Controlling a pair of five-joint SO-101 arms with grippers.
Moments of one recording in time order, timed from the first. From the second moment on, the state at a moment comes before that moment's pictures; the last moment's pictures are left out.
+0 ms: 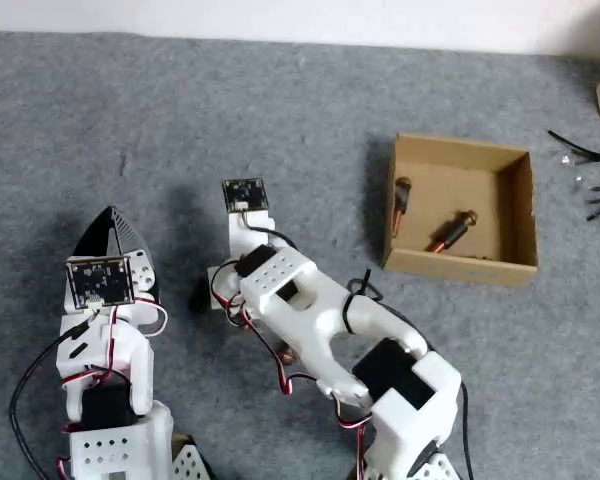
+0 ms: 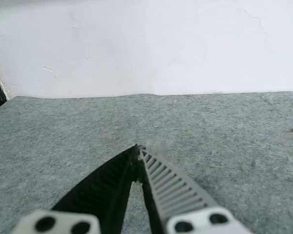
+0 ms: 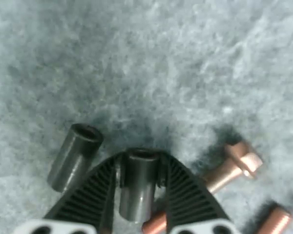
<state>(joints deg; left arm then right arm) -13.2 -103.2 96.0 23.4 -2.2 -49.5 17.7 21.1 42.9 -30.2</state>
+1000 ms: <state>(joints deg) -2.3 -103.2 96.0 25.1 -8.0 -30.9 -35.5 59.3 29.8 -9.4</state>
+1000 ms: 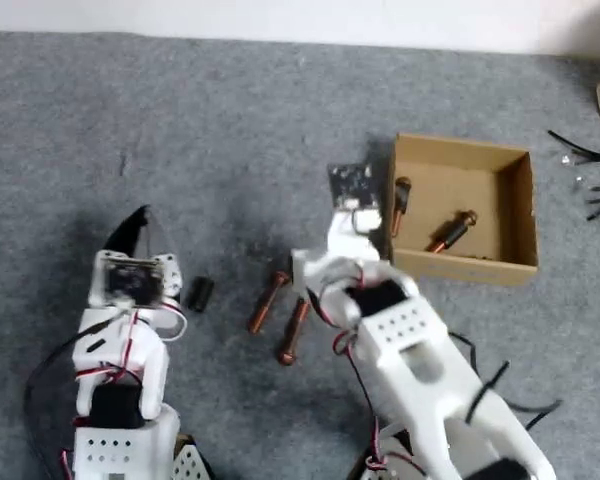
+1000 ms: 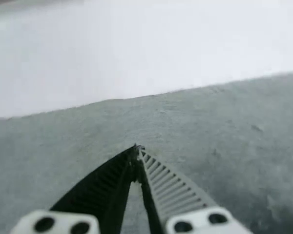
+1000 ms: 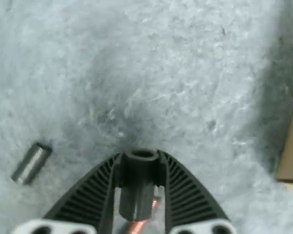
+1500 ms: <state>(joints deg) 12.4 -103.2 95.8 35.8 -13.5 -23.8 -59.5 74.0 29.0 -3.5</state>
